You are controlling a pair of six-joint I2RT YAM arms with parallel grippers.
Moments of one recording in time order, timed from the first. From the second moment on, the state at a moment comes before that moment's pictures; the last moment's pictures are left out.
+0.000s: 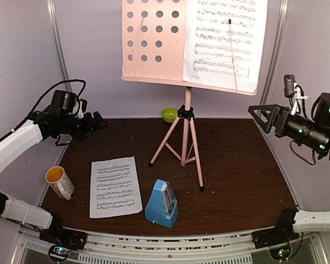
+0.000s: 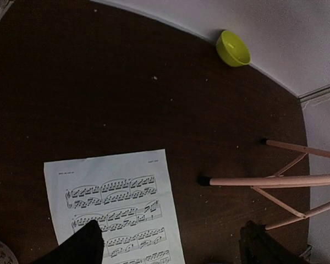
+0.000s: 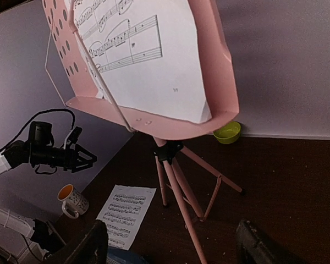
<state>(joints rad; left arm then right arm) -0.33 1.25 1.14 -0.58 0.14 -0.59 0.81 0.73 1.15 -0.53 0.18 0.39</state>
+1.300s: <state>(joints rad) -0.10 1.74 0.92 -0.30 0.52 -0.35 0.81 0.78 0.90 -0.50 0.13 0.49</state>
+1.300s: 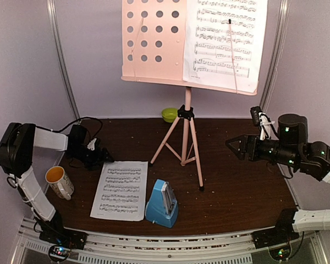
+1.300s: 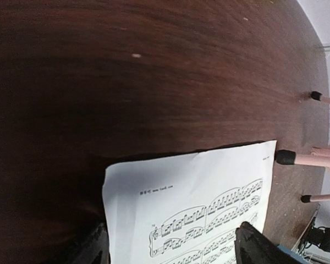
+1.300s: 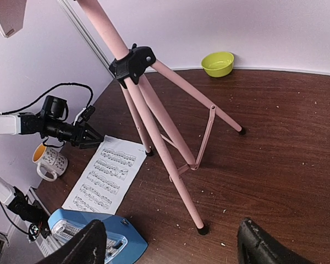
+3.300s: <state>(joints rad) -0.30 1.22 1.03 -0.41 0.40 -0.29 0.81 0.80 0.93 -0.28 0.06 0.48</state>
